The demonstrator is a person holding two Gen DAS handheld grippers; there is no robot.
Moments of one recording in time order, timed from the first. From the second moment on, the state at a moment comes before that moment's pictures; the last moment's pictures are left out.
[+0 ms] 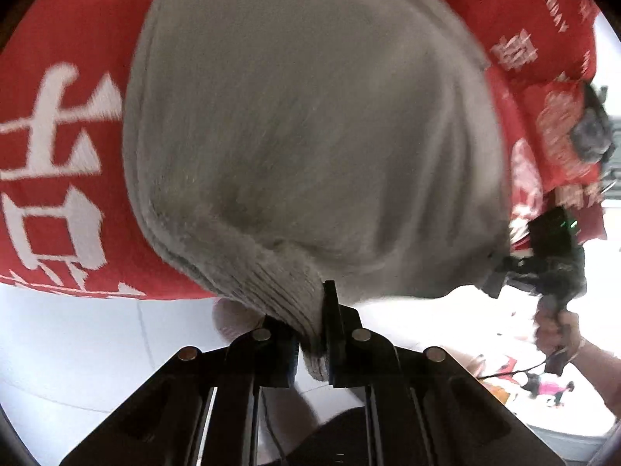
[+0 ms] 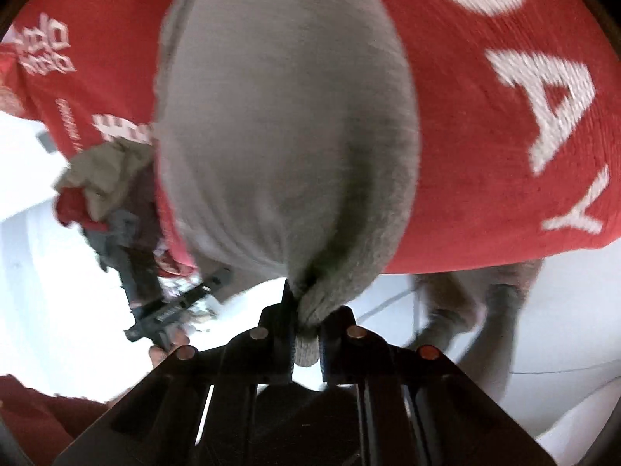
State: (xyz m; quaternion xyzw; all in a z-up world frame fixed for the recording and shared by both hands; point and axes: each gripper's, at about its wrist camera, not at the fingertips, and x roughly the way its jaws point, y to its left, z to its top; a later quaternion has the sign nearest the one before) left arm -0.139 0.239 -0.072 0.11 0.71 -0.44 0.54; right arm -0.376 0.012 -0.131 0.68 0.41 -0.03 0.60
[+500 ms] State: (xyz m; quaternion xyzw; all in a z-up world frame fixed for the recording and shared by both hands) left arm -0.044 0.179 0.010 0.02 0.65 -0.45 0.61; right arm -0.323 -0.058 -0.036 0.71 0.25 0.01 0.66
